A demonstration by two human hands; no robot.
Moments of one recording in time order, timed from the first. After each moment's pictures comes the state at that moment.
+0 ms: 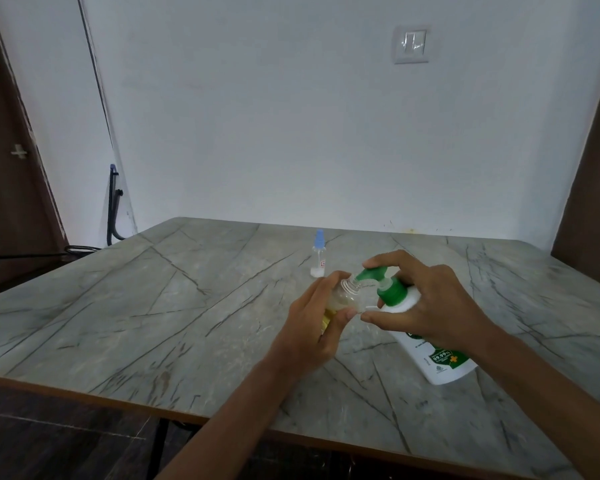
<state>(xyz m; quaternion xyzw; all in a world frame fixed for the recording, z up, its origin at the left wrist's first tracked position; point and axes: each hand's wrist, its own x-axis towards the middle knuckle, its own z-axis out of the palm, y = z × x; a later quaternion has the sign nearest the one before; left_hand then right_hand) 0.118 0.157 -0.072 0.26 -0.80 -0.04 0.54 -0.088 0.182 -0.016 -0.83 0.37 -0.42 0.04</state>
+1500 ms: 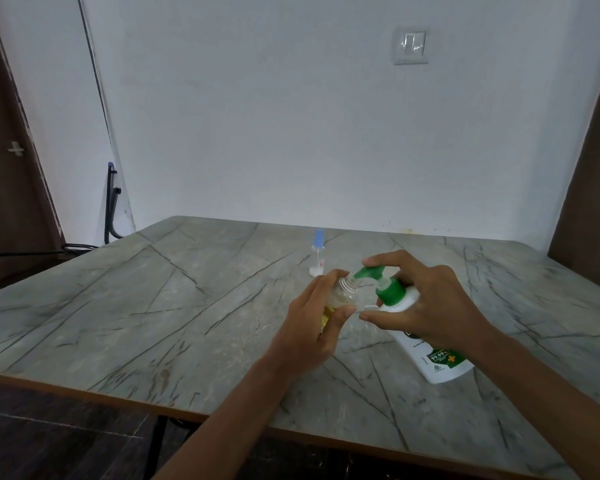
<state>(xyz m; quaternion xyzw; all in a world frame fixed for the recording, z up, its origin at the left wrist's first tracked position) 0.118 0.158 -0.071 0.26 -0.80 -0.05 0.54 -0.087 0.183 -0.018 -0.83 0.37 -0.43 0.01</state>
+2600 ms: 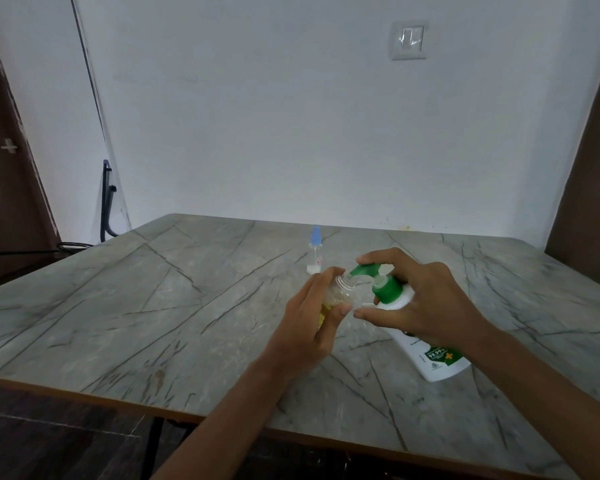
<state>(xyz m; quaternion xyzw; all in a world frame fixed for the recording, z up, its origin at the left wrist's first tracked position) 0.118 0.156 -0.073 0.26 -0.80 -0.05 0.55 -0.086 0.178 -0.019 -0.83 0.37 -0.41 -0.01</state>
